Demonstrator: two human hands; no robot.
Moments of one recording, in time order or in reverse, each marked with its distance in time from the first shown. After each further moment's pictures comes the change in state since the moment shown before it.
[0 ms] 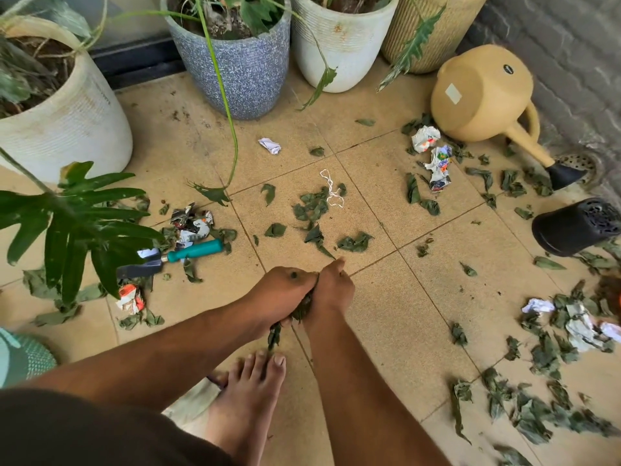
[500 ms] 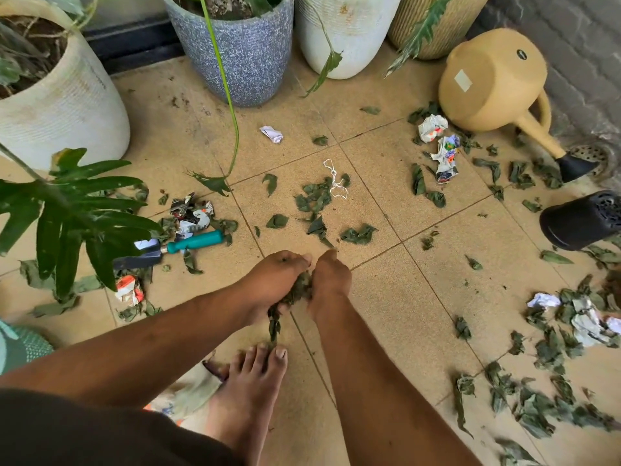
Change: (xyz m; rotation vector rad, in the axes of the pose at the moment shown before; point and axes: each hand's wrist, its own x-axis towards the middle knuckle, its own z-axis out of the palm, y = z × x) left_hand 0.016 -0.006 -0.011 -0.180 0.061 -0.111; right_hand 0.027 0.009 0.014 0.014 -0.212 0.077
